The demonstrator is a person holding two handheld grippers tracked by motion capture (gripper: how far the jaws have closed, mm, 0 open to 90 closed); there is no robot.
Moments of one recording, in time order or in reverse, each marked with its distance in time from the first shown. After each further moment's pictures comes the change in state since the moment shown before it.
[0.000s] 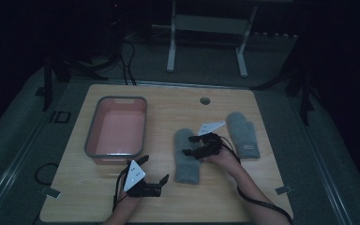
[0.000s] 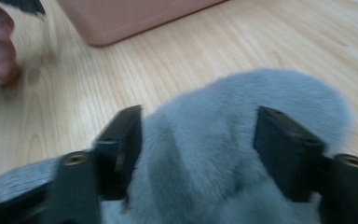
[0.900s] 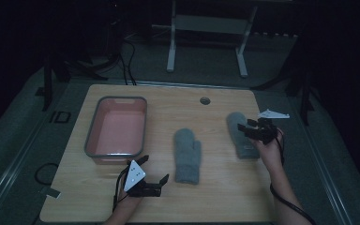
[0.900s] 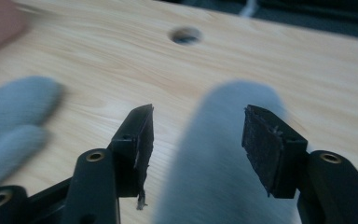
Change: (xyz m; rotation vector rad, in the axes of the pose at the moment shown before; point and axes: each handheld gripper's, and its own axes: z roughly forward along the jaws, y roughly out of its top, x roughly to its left) left arm 0.000 0.000 0.000 0.002 0.006 0.000; right arm -0.079 -0.056 -0.145 -0.116 -0.561 0.345
